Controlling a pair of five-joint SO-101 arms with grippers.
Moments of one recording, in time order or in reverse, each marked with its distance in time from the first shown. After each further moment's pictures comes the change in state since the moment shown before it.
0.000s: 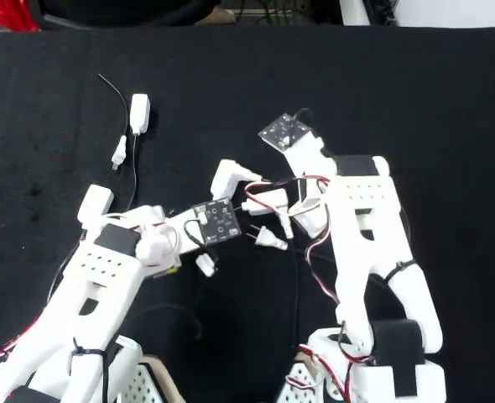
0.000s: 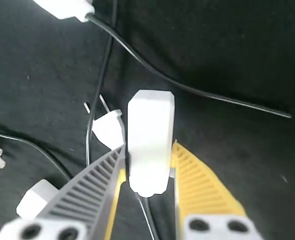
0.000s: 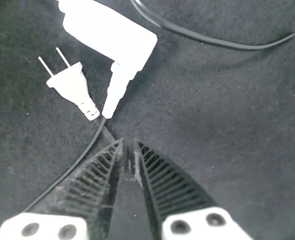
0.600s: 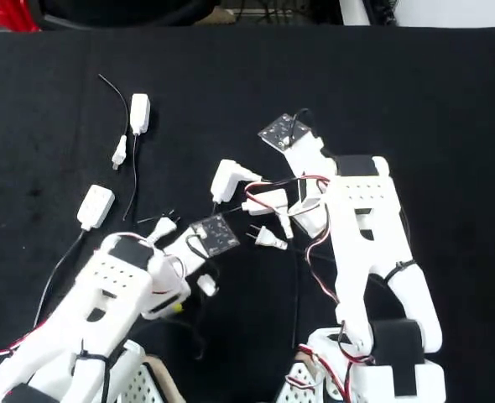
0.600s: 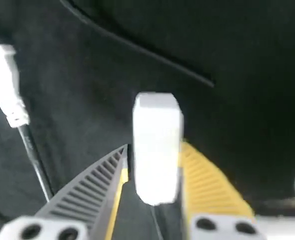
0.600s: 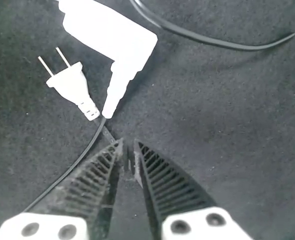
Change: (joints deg) left arm 5.4 -0.1 7.1 7.5 19.7; right arm 0.0 0.1 0.0 0.0 0.0
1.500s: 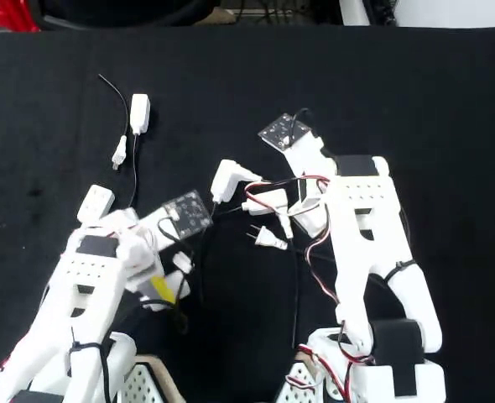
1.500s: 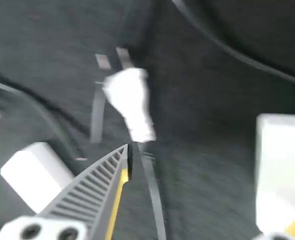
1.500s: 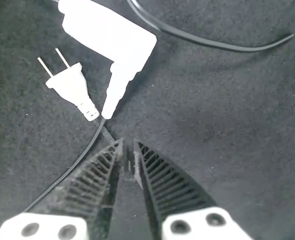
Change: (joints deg) left arm -16.9 0.0 1.8 -22.3 -20.7; right arm 0.0 0.0 0.0 -0.1 0.0
